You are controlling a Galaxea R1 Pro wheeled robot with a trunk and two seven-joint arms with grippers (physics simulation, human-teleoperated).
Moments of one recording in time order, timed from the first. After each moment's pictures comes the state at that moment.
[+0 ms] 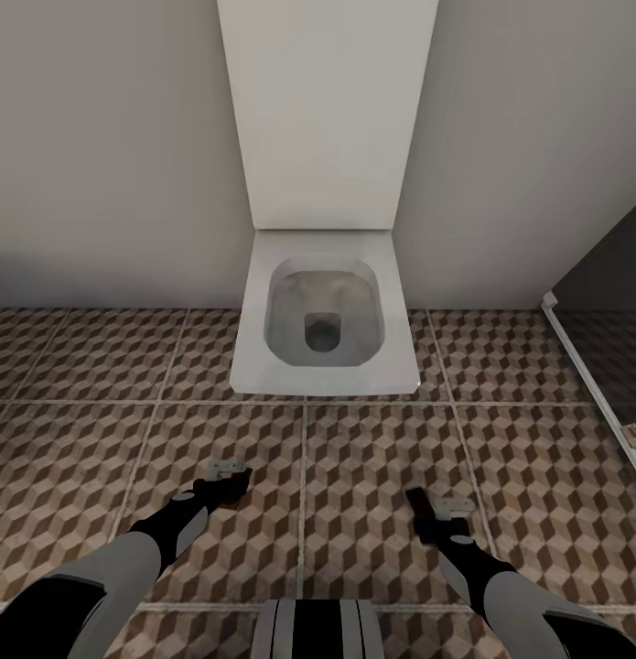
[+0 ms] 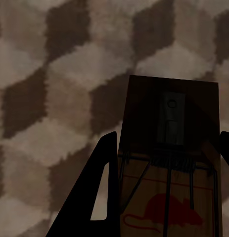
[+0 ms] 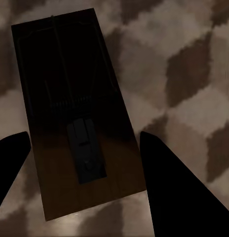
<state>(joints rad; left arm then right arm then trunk) -0.84 0.02 -0.18 -0.15 0.20 -0.02 -0.06 -0.75 -0.02 -0.15 -0.09 0.17 -0.10 -0.13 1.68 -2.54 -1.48</state>
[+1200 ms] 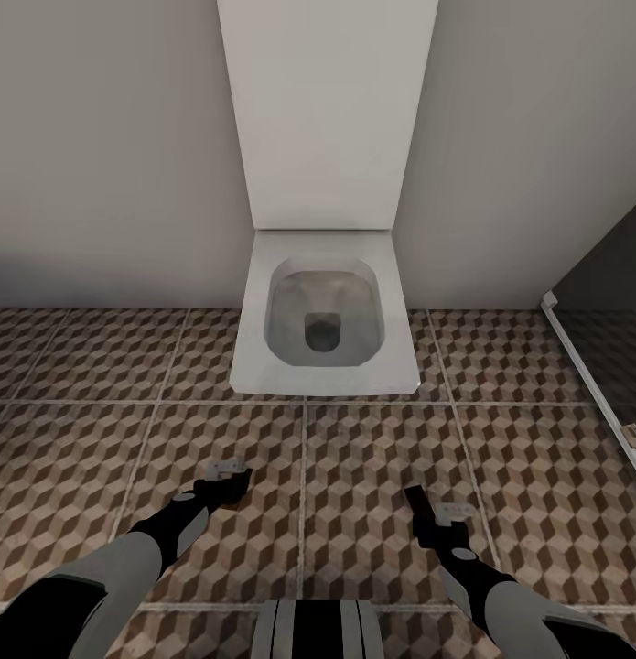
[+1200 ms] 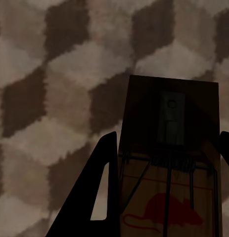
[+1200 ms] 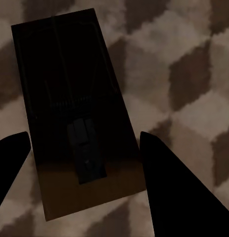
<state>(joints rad) -0.84 0.02 -0.18 -0.15 0.20 -0.02 -0.06 -0.73 -0.02 -0.15 -0.04 0.17 -0.24 -0.13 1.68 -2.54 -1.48</state>
